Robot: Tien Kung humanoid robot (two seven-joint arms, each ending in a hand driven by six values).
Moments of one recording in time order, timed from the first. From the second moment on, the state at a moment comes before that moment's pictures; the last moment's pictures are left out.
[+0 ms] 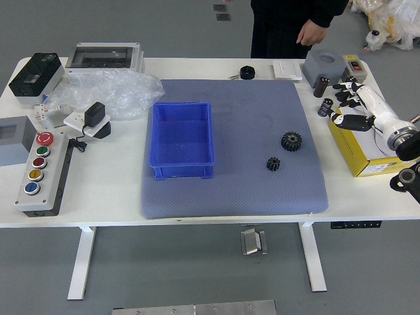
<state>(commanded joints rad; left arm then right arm) -0.09 0.12 -0.83 -0.18 1.08 -0.12 0.17 0.47 -0.56 1.01 1.20 -1.68 -0.07 -0.09</state>
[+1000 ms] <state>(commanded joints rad) -0.09 0.12 -0.84 -0.18 1.09 -0.12 0.17 0.68 -0.44 0.68 0.99 -2.27 0.03 -0.03</state>
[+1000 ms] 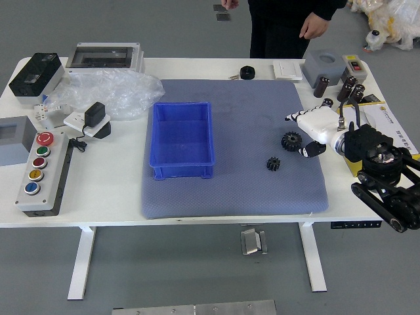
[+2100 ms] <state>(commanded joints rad) -0.09 0.11 -0.83 -0.18 1.09 -0.12 0.17 0.72 -0.40 0.68 0.87 -2.06 0.00 0.06</state>
